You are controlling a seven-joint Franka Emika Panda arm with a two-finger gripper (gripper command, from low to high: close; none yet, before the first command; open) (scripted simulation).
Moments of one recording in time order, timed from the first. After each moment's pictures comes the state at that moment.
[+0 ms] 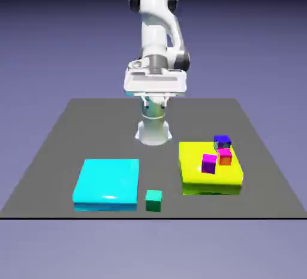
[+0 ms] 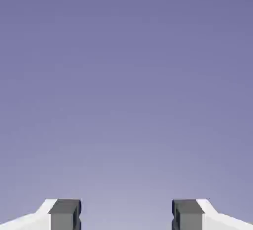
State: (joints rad) arm 0.04 -0.53 -0.03 -2.79 -0.01 3.02 0.69
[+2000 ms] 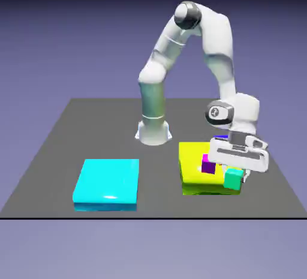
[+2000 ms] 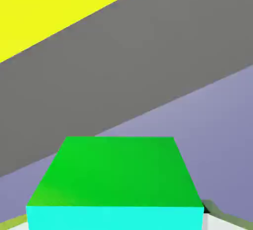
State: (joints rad) arm 1.49 0.45 -0.82 -2.32 -0.33 2.93 -1.06
